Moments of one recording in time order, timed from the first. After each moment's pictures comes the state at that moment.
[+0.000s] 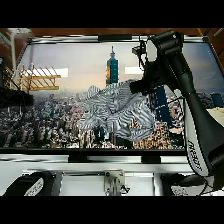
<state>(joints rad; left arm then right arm) -0.02 -0.86 1.07 1.63 -1.09 -1.42 0.46 -1.61 1.97 -1.69 1.82 1.66</state>
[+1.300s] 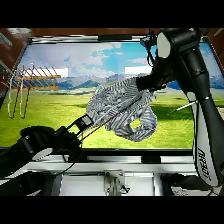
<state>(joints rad) -0.89 -0.89 0.84 1.64 -1.20 -1.56 0.47 -1.51 1.98 -1.73 1.84 1.67</state>
